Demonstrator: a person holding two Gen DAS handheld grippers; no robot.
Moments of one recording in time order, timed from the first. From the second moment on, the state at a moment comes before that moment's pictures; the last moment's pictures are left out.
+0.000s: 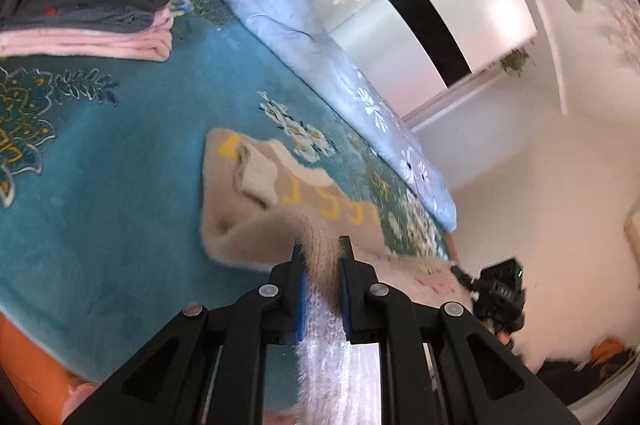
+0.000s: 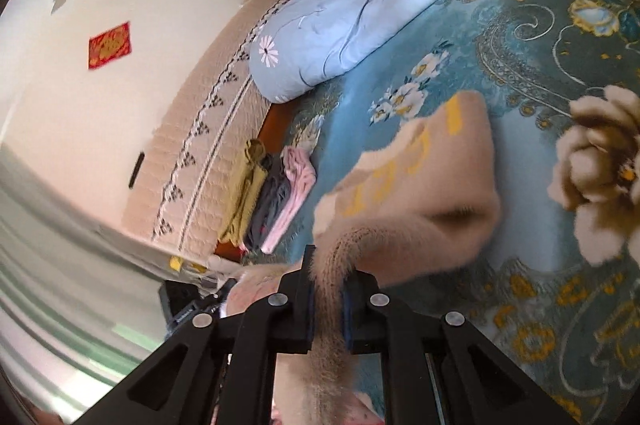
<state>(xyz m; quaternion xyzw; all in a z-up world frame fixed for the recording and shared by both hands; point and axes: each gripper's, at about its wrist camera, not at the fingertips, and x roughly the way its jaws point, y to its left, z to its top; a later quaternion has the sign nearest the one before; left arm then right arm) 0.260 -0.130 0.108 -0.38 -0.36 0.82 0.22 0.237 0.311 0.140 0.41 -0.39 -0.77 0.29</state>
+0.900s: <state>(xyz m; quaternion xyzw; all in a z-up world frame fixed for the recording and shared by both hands) 0.106 -0.174 0.016 -0.39 -0.53 0.74 0.15 0.074 0.330 0.058 0.47 -0.48 -0.70 0.23</state>
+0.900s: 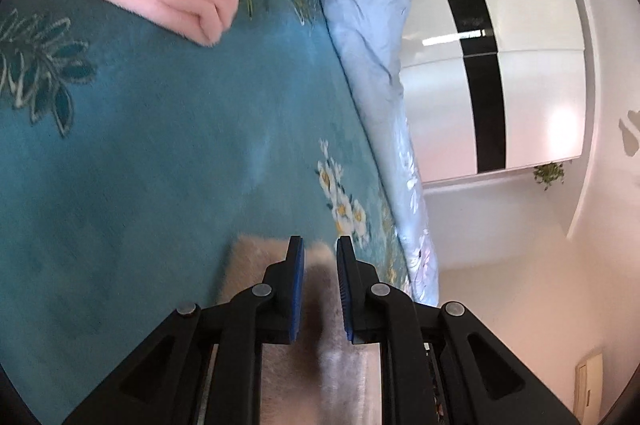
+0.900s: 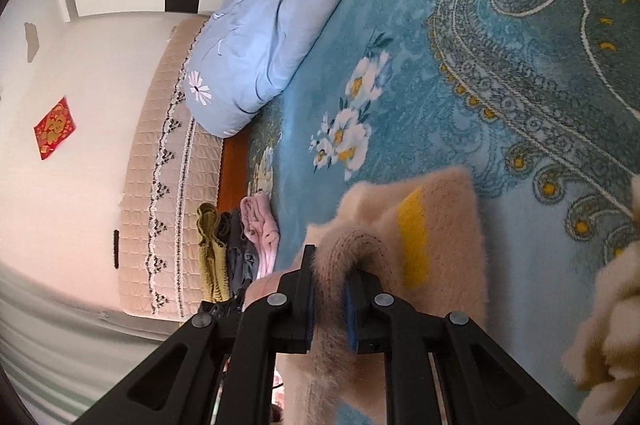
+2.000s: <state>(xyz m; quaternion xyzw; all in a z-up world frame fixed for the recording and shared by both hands) 0.159 -0.116 0.028 -0.40 -0.33 0.84 0.16 0.103 0.309 0.067 0.44 -0.33 -0.81 0.20</state>
